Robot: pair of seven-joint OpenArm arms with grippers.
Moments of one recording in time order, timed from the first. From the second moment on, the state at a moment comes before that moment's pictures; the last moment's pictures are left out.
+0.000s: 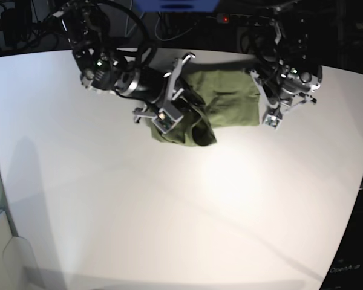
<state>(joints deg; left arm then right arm) 13.1 4.5 -17.5 102.8 10.8 -38.2 62.3 -13.1 9.7 -21.2 108.6 24.3 26.2 -43.1</state>
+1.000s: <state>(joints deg) 9.1 8.0 -14.5 103.4 10.8 -38.3 62.6 -1.8 6.0 -32.2 104.2 24.1 26.2 -55.7</state>
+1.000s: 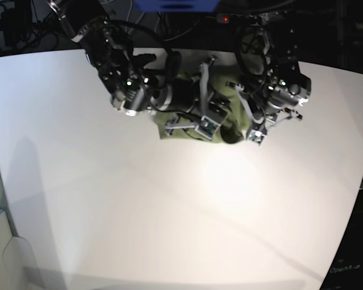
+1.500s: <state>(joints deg) 9.4 7.0 -23.5 105.4 10.8 -38.3 62.8 0.5 5.0 -33.2 103.8 24.2 26.2 -55.6</state>
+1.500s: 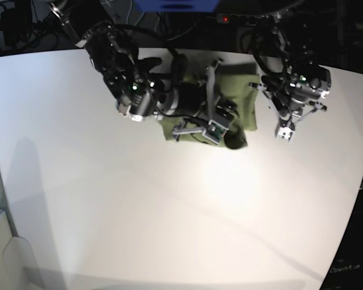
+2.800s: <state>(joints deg) 9.4 7.3 -23.1 105.4 10.8 -38.9 63.3 10.1 -1.7 -44.7 82.8 22.7 25.9 -55.3</state>
